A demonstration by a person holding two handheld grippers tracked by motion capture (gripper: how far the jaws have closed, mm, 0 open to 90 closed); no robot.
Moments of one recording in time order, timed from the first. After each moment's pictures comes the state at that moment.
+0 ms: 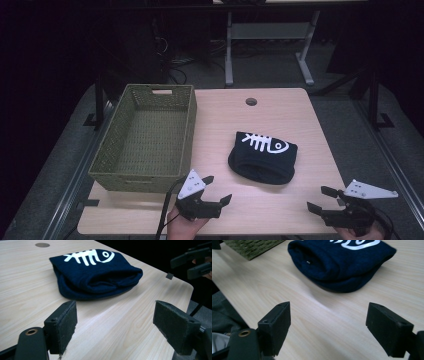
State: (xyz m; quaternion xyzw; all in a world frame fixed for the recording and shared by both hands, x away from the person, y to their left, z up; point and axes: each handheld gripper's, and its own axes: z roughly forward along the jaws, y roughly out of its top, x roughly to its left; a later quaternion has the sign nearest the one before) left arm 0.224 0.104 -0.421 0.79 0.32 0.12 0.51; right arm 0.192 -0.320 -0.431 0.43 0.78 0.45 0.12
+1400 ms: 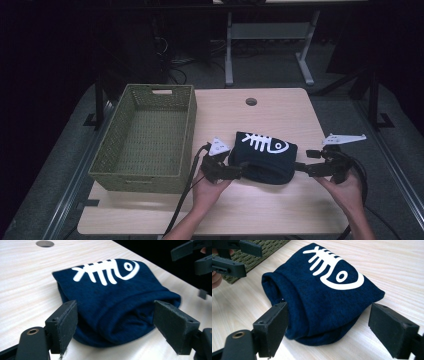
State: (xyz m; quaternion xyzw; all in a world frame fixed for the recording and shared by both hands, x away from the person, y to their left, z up) left arm 0.321 0.047 -0.425 0.79 0.36 0.10 0.48; right arm 0.312 -0.303 -0.407 0.44 0.79 0.42 0.07
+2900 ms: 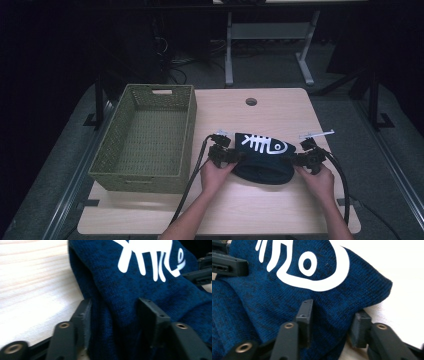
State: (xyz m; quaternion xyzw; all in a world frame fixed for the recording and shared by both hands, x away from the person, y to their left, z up) left arm 0.388 0.032 -0.470 0.79 0.44 0.00 0.42; right arm 0.365 -0.278 -0.465 0.53 0.77 0.36 0.02
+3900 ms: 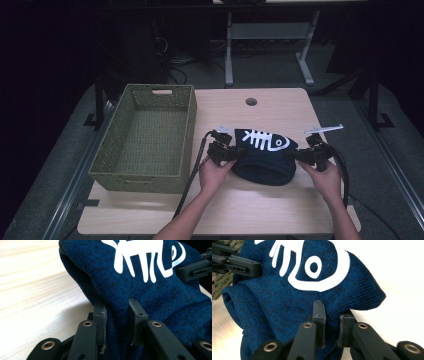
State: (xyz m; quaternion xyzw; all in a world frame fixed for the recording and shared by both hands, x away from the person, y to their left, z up) left arm 0.370 0.033 -0.427 0.80 0.42 0.03 0.43; right arm 0.352 -0.278 -0.423 0.51 0.77 0.39 0.02
